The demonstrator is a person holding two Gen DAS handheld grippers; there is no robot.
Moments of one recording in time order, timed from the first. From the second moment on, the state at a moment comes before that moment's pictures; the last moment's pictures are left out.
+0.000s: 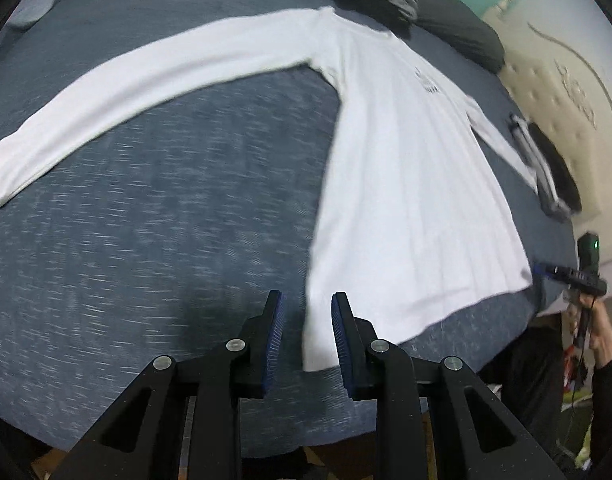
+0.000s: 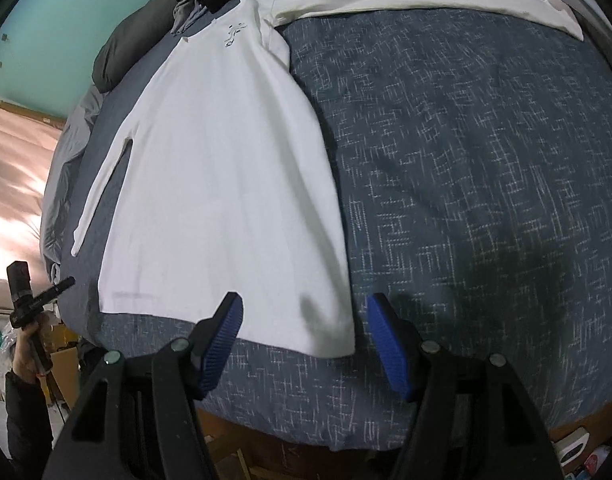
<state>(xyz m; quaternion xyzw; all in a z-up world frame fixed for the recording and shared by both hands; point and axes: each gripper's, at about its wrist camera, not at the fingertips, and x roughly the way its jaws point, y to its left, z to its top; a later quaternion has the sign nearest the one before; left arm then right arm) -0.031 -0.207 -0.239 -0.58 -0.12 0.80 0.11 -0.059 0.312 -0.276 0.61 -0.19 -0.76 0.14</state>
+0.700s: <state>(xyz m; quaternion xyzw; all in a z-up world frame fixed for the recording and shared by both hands) -0.037 -0.177 -0.297 -0.64 -0.11 0.75 0.12 -0.060 0.308 -0.289 0.62 -0.18 -0.75 0.14</state>
